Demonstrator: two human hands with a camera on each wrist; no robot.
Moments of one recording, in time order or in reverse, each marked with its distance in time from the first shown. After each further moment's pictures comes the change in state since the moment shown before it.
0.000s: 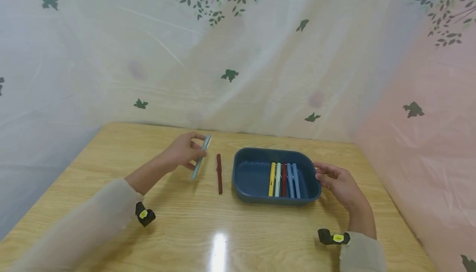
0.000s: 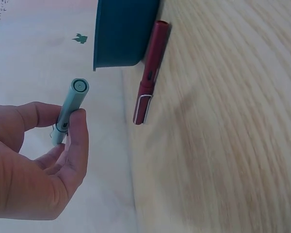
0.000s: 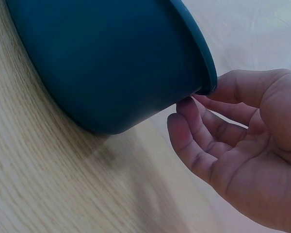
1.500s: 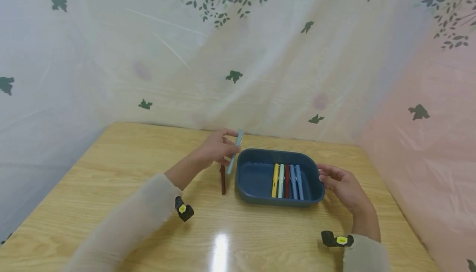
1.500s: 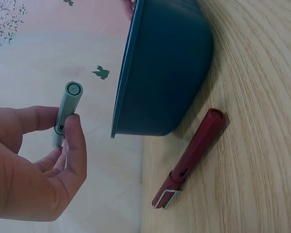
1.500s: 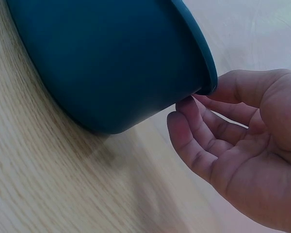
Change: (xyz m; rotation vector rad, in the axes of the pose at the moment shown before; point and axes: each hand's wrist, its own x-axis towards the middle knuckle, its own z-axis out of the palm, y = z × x) left_hand 0.032 0.035 0.059 -0.149 -0.038 0.030; right_hand 0.001 0.001 0.001 0.005 -0.007 0.002
